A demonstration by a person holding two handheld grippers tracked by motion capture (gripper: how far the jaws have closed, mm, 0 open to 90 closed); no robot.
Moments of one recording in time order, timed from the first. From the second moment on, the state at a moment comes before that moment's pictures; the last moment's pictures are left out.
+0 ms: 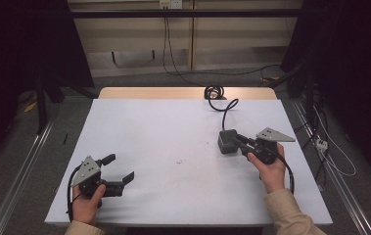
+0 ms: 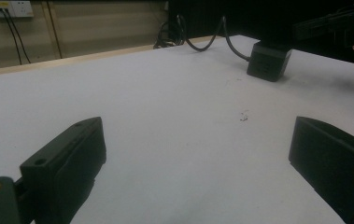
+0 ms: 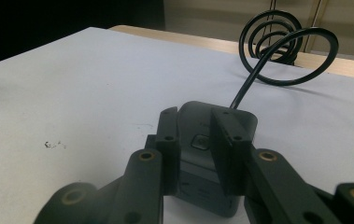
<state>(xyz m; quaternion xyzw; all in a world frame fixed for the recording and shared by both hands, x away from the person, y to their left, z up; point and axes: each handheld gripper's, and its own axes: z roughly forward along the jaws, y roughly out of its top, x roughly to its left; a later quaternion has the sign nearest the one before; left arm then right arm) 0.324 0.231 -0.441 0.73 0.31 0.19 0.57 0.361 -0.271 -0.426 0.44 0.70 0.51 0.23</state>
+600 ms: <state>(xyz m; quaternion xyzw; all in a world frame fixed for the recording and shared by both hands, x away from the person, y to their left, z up) 0.323 0.231 -0.441 0.73 0.31 0.20 0.57 0.369 -0.273 -0.424 0.43 0.71 0.51 0.22</state>
